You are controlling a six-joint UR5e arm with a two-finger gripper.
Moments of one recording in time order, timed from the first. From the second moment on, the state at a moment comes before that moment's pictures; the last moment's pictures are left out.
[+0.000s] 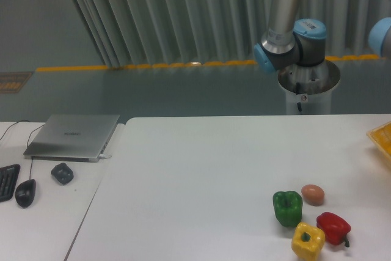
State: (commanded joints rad) arm 2.73 -1.89 -1.48 -1.34 1.62 1.77
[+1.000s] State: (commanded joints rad) arm 2.71 -1.89 -1.49 -1.30 1.65 1.71
